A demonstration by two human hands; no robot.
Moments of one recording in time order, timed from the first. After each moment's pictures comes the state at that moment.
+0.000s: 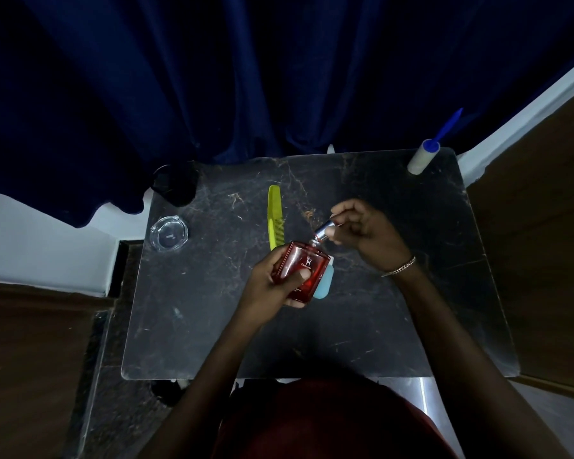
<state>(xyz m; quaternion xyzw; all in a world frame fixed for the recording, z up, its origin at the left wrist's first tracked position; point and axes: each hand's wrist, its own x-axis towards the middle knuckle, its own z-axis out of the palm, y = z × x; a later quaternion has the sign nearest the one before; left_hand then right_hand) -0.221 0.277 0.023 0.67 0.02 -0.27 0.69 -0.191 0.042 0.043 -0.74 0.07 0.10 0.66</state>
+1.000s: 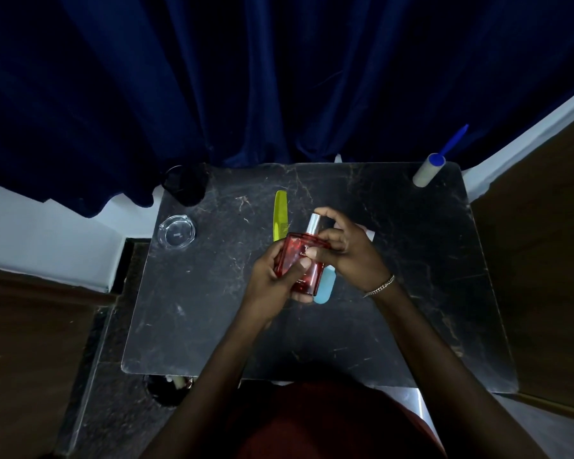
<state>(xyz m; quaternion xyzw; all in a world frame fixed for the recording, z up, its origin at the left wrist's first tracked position) -0.226 0.264 0.051 0.64 0.05 -0.20 0.74 -0.205 0.085 0.060 -0.73 0.01 0.11 0.68</state>
